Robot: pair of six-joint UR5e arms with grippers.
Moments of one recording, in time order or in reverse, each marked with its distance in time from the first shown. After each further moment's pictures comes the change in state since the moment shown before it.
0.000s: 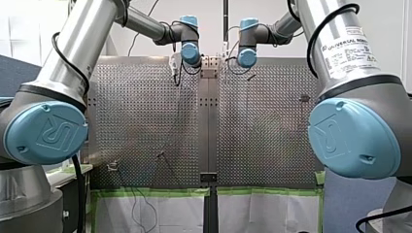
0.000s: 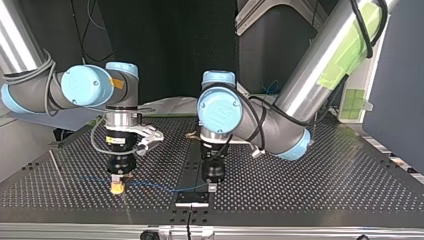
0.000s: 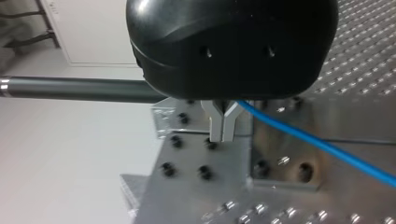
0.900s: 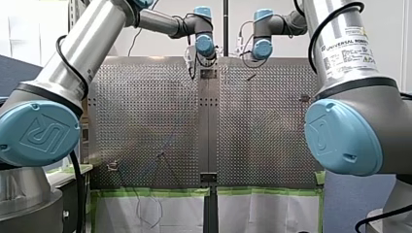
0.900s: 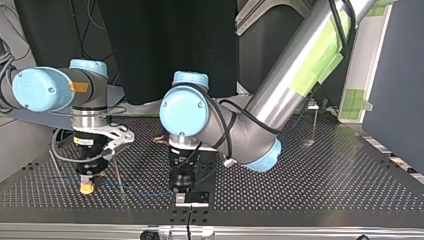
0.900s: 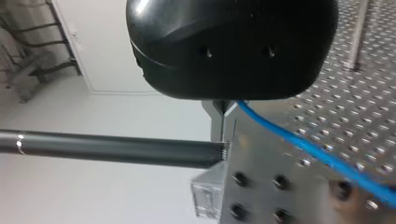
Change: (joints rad) left arm -0.094 -0.096 0.239 -0.076 -0.027 -0.011; right arm -0.108 -0.060 0.000 0.149 -0.062 0.005
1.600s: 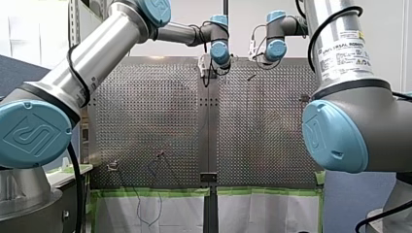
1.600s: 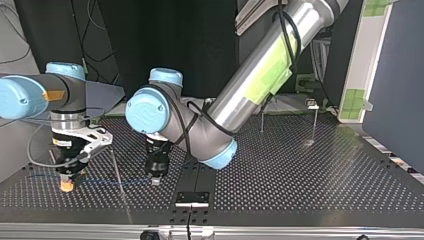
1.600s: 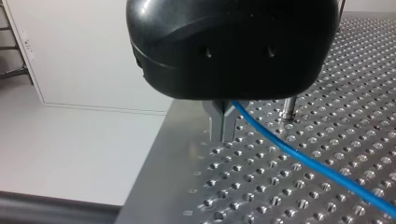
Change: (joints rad) left arm -0.082 -0.175 0.187 -0.124 -0.024 -0.004; right arm -0.105 0.002 0.000 0.056 -0.069 0.014
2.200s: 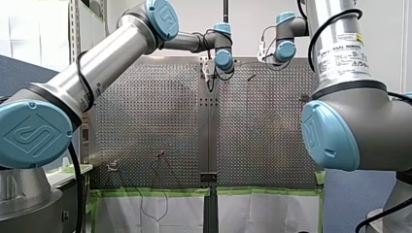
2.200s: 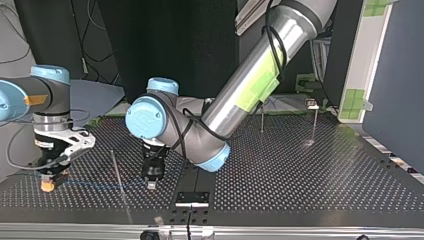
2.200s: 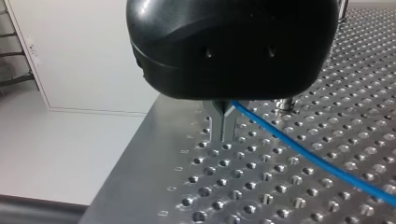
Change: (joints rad) left arm 0.005 -0.085 0.092 0.031 0.019 0.002; right arm -0.079 0.006 0.000 -0.004 -0.027 0.011
